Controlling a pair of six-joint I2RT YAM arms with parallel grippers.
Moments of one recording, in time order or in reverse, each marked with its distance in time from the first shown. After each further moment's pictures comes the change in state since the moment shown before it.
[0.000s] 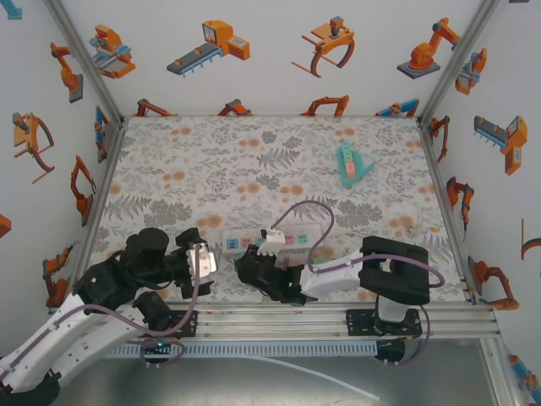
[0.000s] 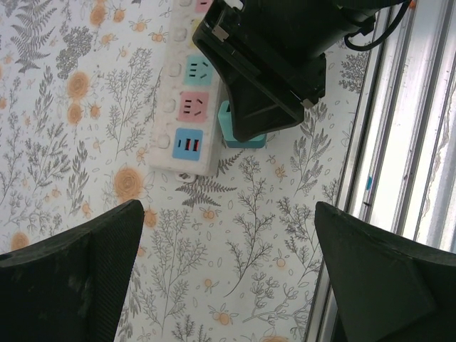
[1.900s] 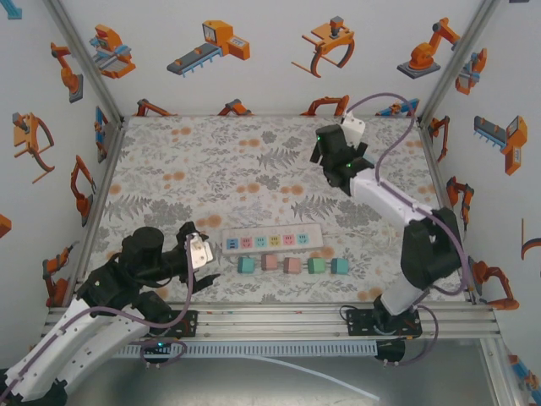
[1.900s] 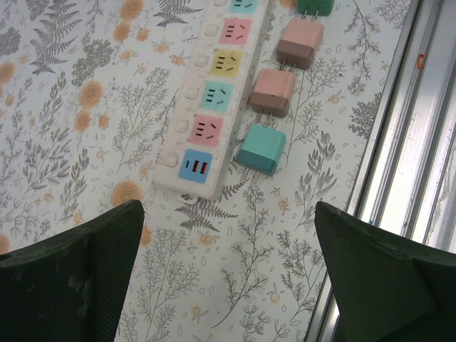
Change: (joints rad) left arm 0.103 -0.040 -0.068 0.140 0.082 -0.094; right arm -0.954 -0.034 0.560 -0.589 -0.079 -0.607
